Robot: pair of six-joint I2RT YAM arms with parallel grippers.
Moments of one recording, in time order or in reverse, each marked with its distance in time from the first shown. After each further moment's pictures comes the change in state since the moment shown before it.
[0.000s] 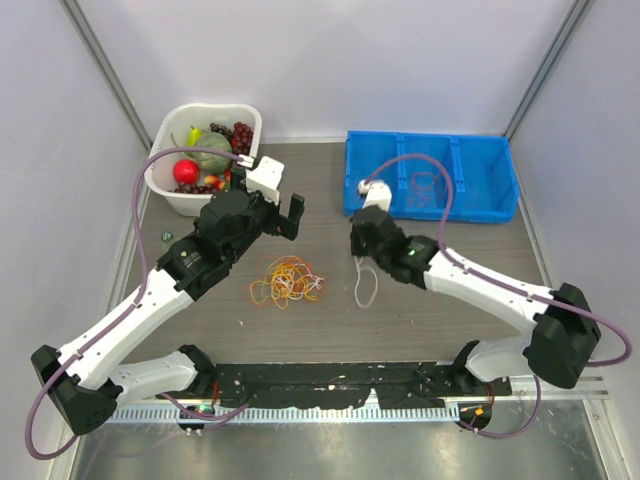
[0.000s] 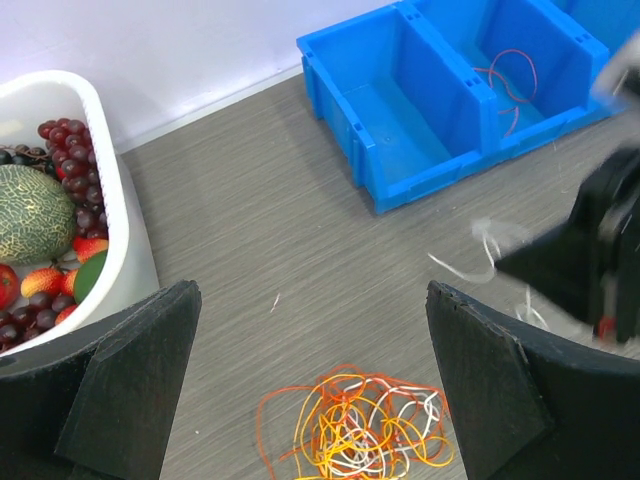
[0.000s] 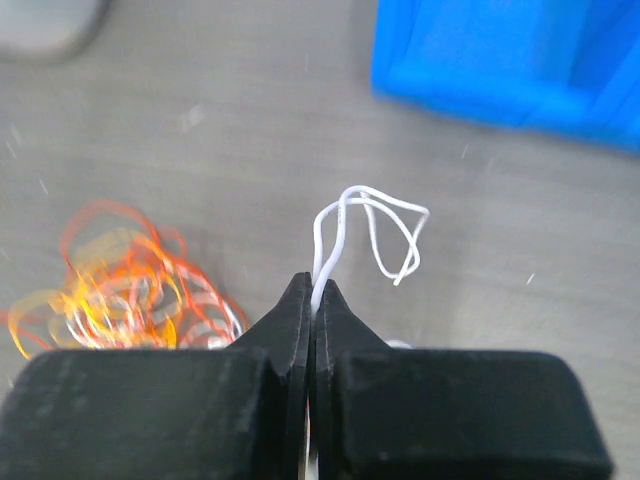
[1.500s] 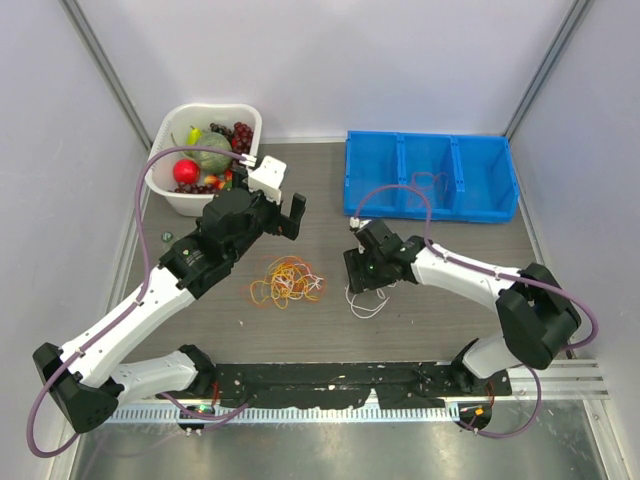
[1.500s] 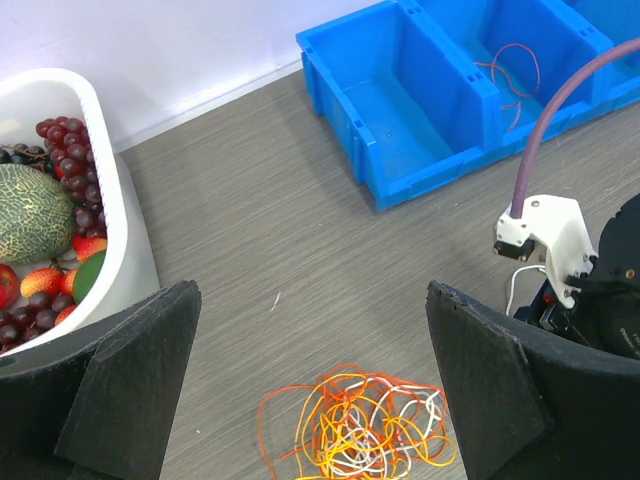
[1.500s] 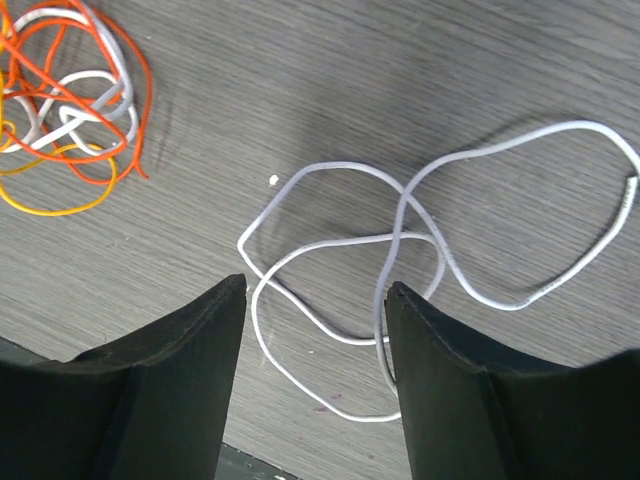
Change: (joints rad) left arm 0.000 0.011 0.006 -0.002 0.000 0.004; right arm -0.144 0.115 -0.060 -0.203 -0.459 -0.106
